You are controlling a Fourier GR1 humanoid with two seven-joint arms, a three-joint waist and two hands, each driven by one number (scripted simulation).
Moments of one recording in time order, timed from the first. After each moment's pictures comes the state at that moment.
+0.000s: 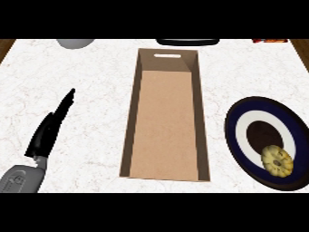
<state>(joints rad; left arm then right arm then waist) -0.15 0.34 -0.14 -1.33 -0.10 0.09 -0.03 0.49 -0.37 -0.44 -1.77 0.76 -0.03 -0.82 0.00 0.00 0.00</state>
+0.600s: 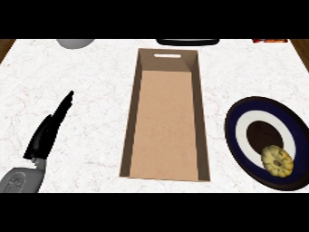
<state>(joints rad) -0.13 0.31 -0.09 -1.32 -0.15 0.05 -0.04 0.36 -0.29 -0.41 -1.69 0.90 -0.13 -0.84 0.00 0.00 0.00</state>
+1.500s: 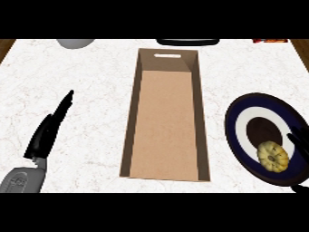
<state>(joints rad) -0.13 0.26 -0.02 -1.33 -0.22 0.00 -0.05 0.19 -0.25 -0.35 -1.54 1.07 -0.16 -0.73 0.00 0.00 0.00</state>
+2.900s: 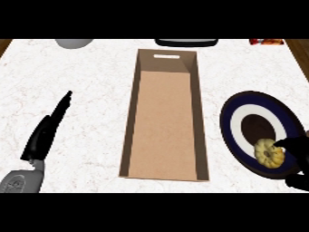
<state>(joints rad) -0.11 0.23 0.02 -1.37 -0.25 -0.05 -0.04 0.08 -0.24 -0.32 -1.39 1.16 -0.40 -0.79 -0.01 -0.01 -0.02</state>
